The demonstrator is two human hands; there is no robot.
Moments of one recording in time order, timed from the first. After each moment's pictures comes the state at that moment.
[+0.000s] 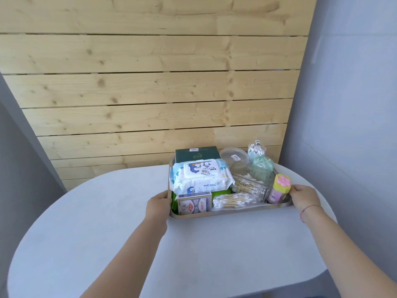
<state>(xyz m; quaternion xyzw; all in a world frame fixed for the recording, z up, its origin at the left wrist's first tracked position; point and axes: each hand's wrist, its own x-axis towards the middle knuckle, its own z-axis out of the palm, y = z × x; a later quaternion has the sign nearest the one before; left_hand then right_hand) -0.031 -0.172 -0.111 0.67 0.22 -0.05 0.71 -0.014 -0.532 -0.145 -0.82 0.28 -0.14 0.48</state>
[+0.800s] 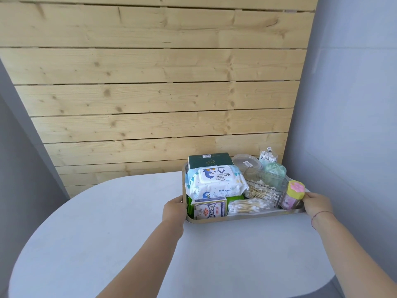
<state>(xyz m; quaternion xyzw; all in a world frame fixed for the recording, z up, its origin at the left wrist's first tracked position) -0.027 -0.206 -0.105 0.67 0.22 -0.09 0.71 -0.001 -0.568 -0.154 -0.77 0.34 -0.16 0.52</state>
